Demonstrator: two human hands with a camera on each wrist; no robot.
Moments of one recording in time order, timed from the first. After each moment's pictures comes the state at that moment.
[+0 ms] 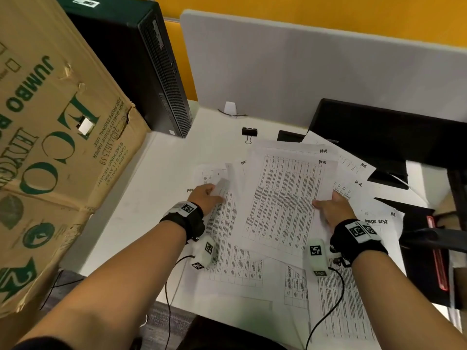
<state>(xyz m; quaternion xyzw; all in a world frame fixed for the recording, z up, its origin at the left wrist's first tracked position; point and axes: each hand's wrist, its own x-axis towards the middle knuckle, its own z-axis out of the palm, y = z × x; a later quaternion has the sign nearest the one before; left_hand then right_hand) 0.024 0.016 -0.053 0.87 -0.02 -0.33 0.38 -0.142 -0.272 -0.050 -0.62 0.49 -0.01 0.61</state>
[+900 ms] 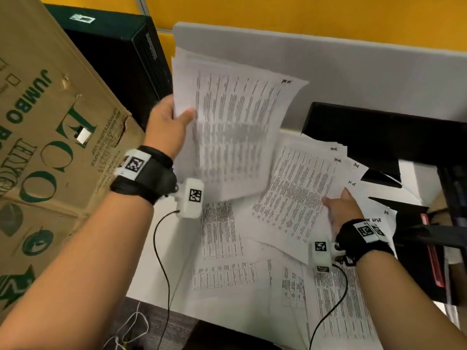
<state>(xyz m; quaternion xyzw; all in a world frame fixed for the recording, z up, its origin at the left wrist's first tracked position) 0.076 0.001 0.124 0.80 -0.13 -0.03 0.59 -0.152 -0.276 -0.022 -0.55 0.50 -0.07 0.66</state>
